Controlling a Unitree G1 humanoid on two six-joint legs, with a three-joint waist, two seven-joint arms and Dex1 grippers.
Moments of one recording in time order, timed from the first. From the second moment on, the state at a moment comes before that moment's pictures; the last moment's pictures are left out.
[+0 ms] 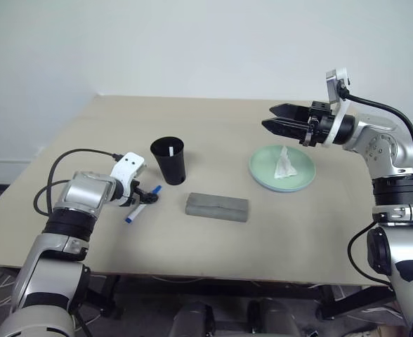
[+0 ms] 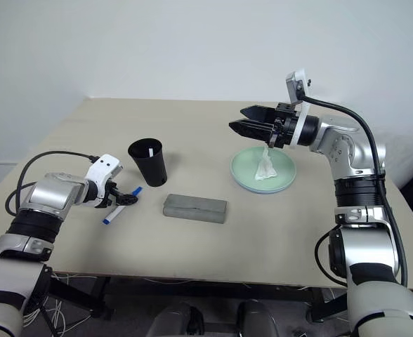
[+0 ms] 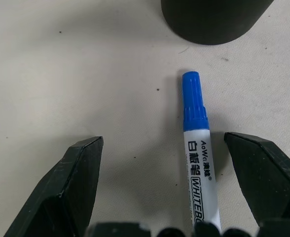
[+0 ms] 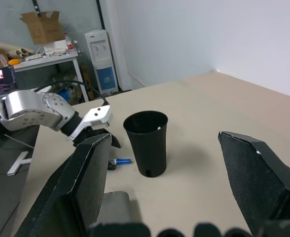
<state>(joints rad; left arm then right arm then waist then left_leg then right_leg) -0.72 0.72 -0.22 0.48 -0.08 0.89 -0.78 -0.97 -0.53 -0.05 0.41 0.49 0.65 1.15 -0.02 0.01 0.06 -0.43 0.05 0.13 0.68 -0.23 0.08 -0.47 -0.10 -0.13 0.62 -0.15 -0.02</state>
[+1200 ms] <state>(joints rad) -0.63 0.81 0.10 0.11 -0.32 1.02 -0.92 -0.97 -0.53 -0.03 0.42 0.48 0.64 1.16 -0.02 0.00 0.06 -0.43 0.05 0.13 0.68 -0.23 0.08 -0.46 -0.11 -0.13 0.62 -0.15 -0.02</state>
